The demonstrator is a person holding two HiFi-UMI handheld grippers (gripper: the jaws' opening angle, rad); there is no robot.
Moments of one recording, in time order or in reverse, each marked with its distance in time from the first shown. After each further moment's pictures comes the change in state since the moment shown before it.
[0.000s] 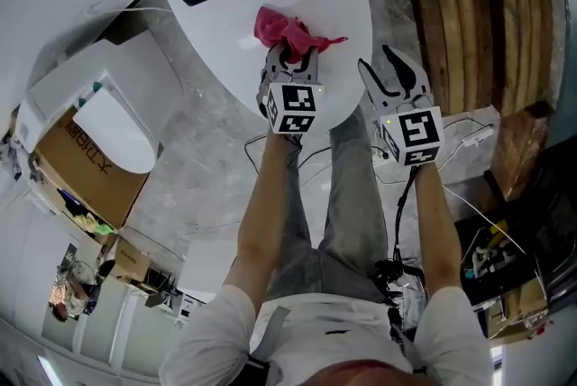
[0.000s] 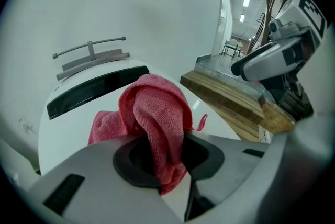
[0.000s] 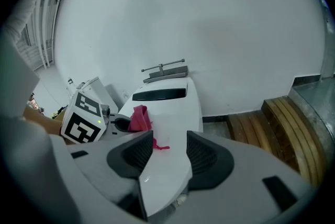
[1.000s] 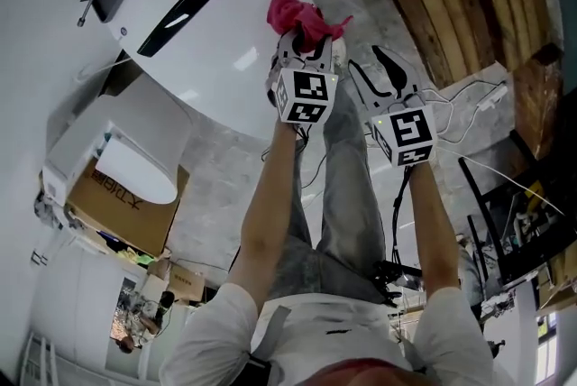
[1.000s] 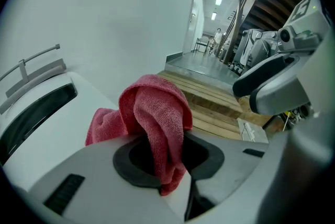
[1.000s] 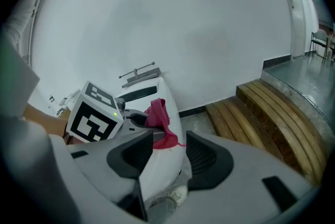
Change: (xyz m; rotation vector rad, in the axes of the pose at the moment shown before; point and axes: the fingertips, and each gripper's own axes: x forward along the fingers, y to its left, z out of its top) left arm 0.067 -0.129 0.063 0.189 -0.003 -0.248; right arm -0.054 -0.069 -0.050 0.207 -0.038 -0.150
